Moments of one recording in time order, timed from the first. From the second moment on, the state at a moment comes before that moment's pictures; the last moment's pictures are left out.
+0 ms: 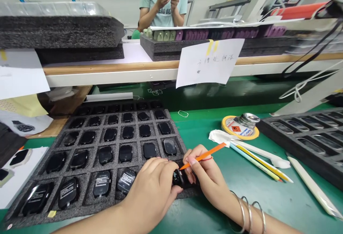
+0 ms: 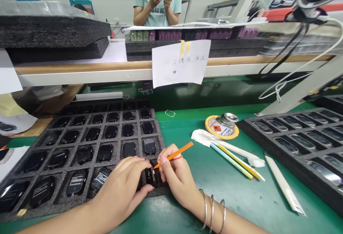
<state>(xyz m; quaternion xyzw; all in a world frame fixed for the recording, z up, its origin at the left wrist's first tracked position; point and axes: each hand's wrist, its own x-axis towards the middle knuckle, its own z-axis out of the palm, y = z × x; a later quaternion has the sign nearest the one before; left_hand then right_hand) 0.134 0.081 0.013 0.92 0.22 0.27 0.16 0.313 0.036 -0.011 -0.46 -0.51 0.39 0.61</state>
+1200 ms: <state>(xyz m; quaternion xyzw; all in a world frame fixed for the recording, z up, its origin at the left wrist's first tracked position) 0.070 0.091 0.016 0.90 0.26 0.25 0.23 0.273 0.055 0.014 -0.44 -0.49 0.46 0.59</state>
